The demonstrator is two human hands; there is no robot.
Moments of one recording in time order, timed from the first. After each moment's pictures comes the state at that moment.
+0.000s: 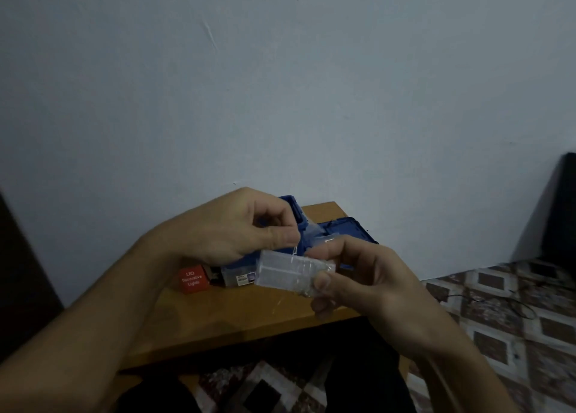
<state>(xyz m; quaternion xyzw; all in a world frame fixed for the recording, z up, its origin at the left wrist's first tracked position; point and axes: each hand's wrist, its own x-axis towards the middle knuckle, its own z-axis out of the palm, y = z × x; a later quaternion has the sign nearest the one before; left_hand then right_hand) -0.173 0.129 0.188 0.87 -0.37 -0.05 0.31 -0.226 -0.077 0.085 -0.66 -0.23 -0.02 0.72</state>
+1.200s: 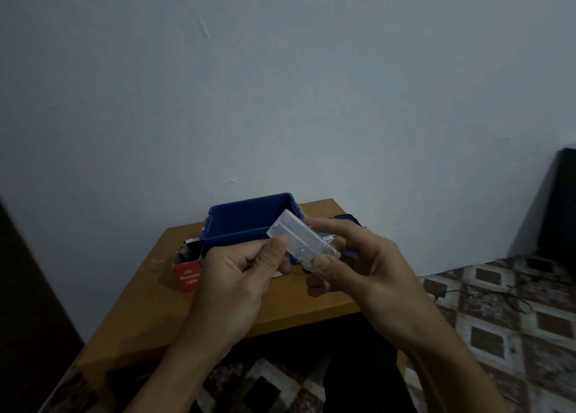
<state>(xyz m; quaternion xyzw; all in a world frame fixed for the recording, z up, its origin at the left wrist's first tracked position) -0.206 0.113 0.099 0.74 -0.25 0.17 0.60 -0.221 -0.072 0.082 -0.67 -0.25 -0.13 0.69</state>
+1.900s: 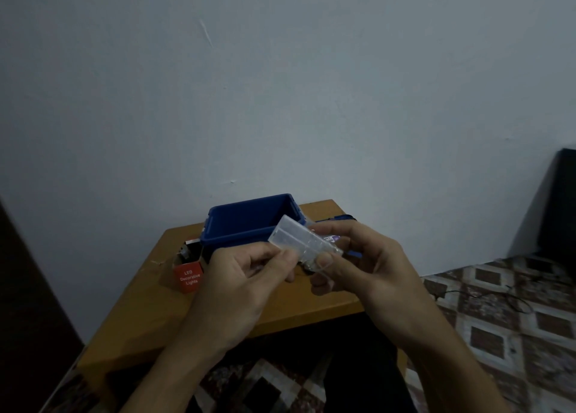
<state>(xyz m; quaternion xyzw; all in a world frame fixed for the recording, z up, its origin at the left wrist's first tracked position) -0.215 0.115 0.109 0.77 -0.23 0.10 0.58 -0.223 -0.074 0.083 -0.67 -0.22 -0.14 0.70</state>
